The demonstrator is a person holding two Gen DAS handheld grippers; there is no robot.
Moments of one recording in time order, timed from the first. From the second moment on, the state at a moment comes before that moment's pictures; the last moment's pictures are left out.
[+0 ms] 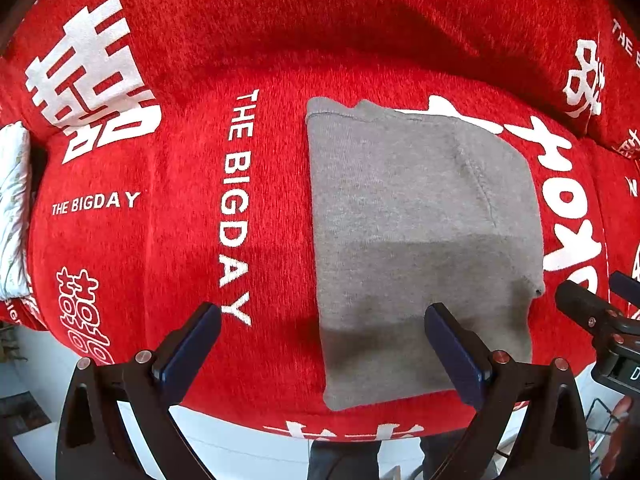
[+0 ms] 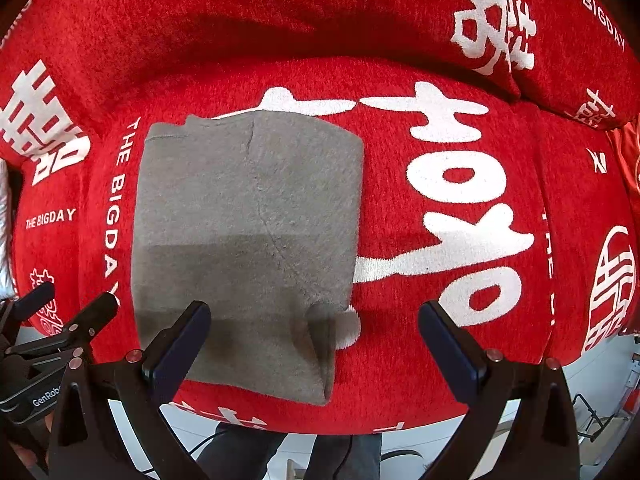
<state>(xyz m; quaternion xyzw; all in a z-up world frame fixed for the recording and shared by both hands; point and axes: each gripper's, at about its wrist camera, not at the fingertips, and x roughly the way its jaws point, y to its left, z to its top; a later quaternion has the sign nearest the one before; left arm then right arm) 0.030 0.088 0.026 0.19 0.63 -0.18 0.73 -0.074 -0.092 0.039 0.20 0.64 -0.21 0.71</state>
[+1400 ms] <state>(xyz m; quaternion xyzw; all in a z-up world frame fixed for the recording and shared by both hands) 0.032 0.091 0.027 0.18 0.64 -0.18 0.73 -0.072 -0.089 0.038 0.19 0.64 -0.20 0.71</state>
